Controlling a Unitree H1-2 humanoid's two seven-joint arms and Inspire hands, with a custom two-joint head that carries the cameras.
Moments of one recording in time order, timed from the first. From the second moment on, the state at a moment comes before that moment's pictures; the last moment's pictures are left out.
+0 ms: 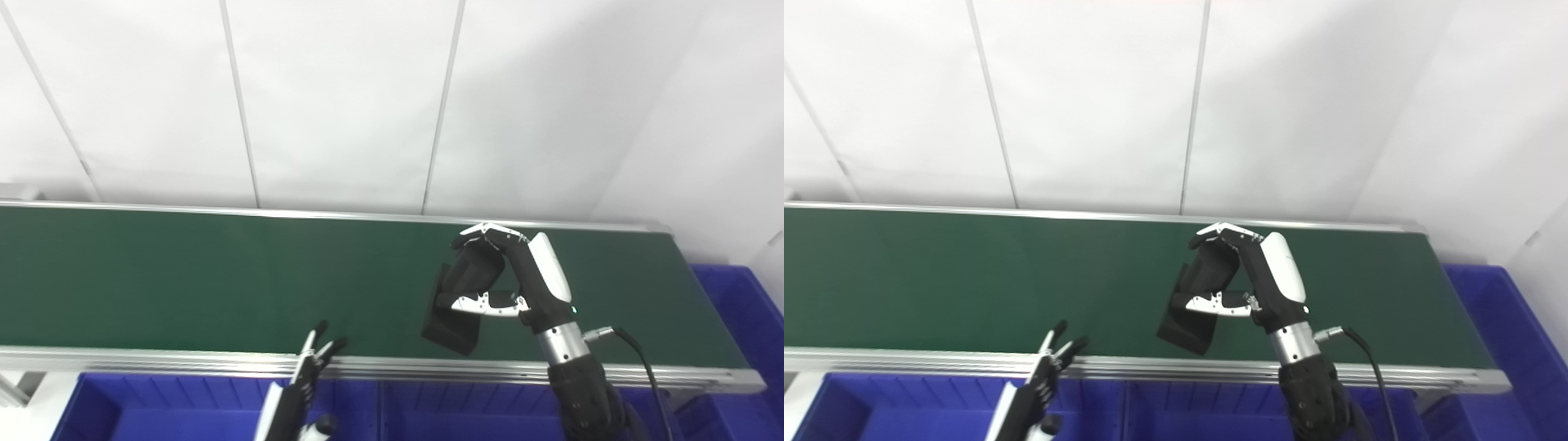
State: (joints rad) left arm 0.12 0.07 -0.43 0.17 0.06 -0.43 0.20; right arm -0.17 -0.26 0.07 -0.05 -0.42 -0.27 -0.03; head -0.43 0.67
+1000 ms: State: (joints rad) left arm 0.12 0.05 -0.25 0.01 0.03 -0.39 -0.02; right arm 0.22 -0.44 -0.07 -0.29 -0.44 -0.18 0.07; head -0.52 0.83
